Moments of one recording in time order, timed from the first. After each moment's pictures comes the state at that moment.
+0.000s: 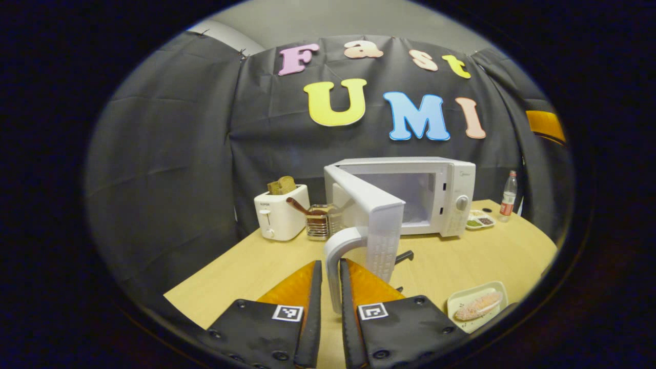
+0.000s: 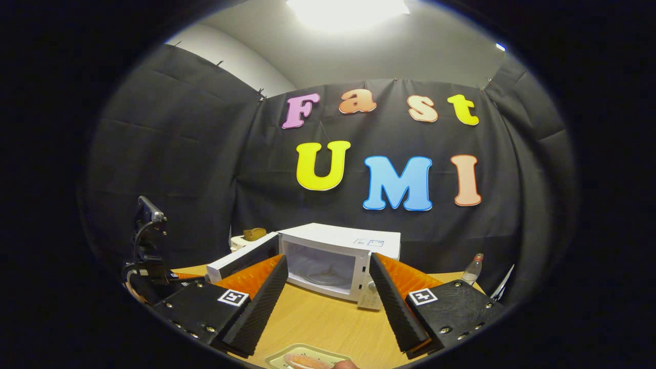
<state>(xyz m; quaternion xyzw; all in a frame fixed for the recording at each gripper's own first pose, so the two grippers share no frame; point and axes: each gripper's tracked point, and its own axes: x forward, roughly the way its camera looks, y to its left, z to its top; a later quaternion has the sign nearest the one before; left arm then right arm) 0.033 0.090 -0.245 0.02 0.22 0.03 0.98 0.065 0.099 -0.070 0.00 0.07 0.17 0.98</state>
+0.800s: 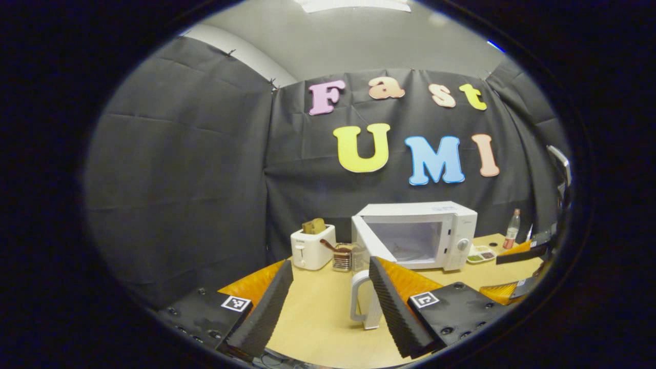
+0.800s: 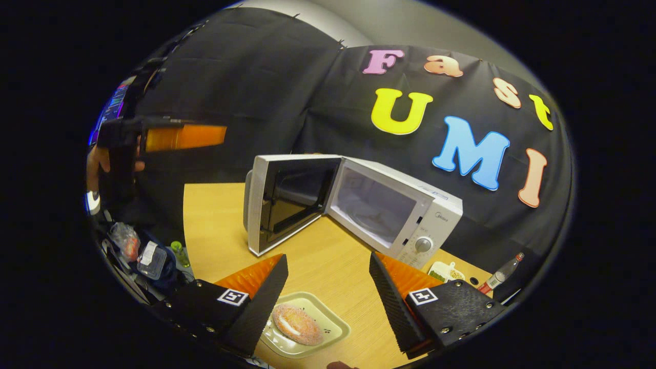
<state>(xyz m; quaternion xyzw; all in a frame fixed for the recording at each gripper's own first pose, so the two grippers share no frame) -0.024 0.116 -0.106 0.01 0.11 0.11 0.99 0.017 0.123 -0.209 -0.17 0.19 0.35 0.90</state>
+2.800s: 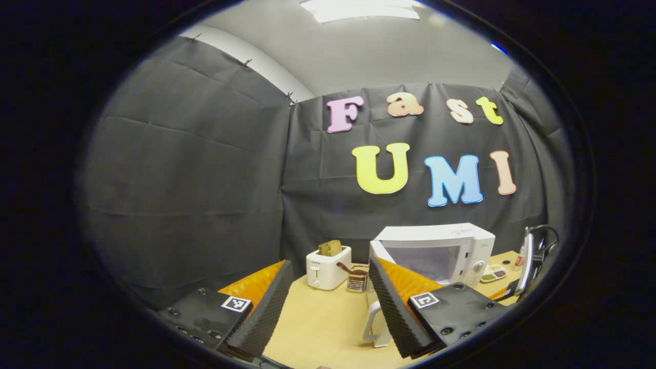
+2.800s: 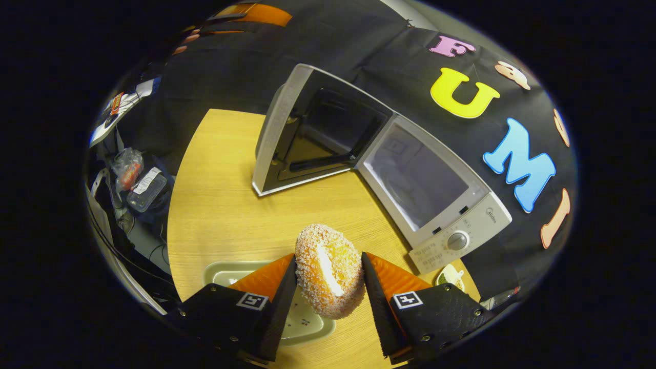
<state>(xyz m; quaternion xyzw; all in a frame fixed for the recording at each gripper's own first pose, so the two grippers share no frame) 0.003 0.149 -0.087 0.01 0.06 0.15 0.99 0.055 0.132 -0.284 -0.32 0.24 0.39 0.83</state>
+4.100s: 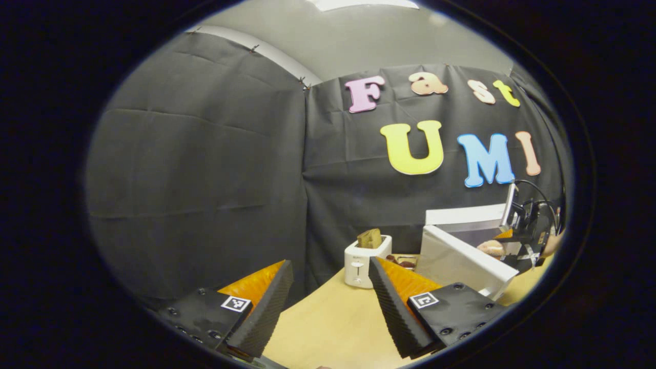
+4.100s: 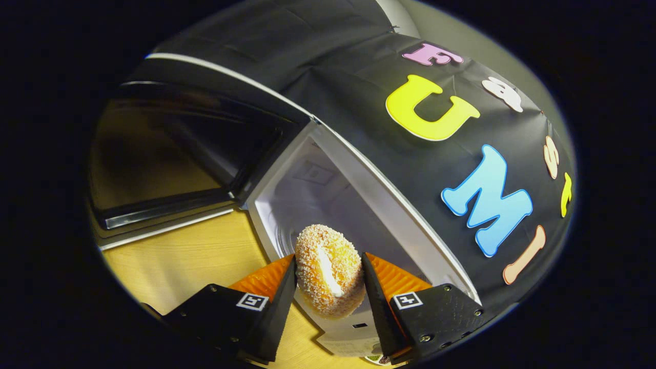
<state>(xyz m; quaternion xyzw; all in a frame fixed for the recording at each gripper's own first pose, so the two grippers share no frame) 0.051 0.292 -0.147 0.03 0.11 0.19 0.98 0.321 0.197 -0.287 -0.37 0.14 0.25 0.88</state>
